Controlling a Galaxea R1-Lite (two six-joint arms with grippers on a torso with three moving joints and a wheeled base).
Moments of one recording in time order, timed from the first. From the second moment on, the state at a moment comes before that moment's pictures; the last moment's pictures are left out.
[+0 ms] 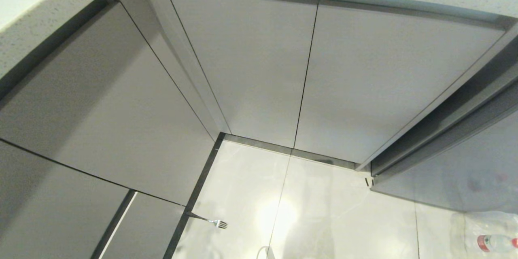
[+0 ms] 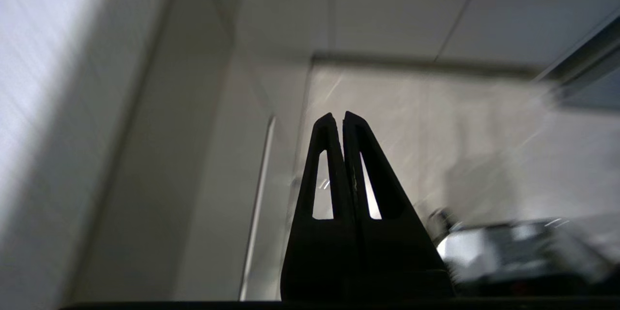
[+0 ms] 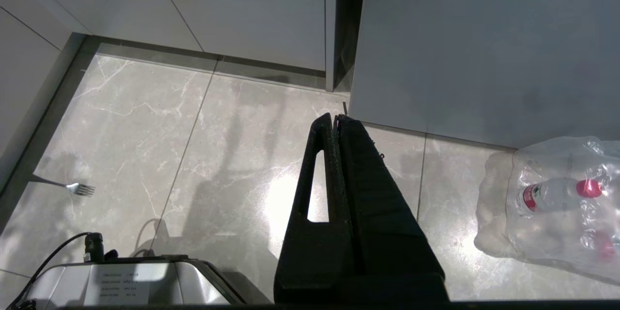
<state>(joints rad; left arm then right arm) -0.01 0.13 -0.82 0.73 -0.02 0.15 0.00 0.00 0.00 0.00 -0.02 0.05</state>
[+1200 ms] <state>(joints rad) 0.00 0.00 0.00 0.00 0.00 0.00 0.00 0.00 0.00 0.00 -0.02 0.05</state>
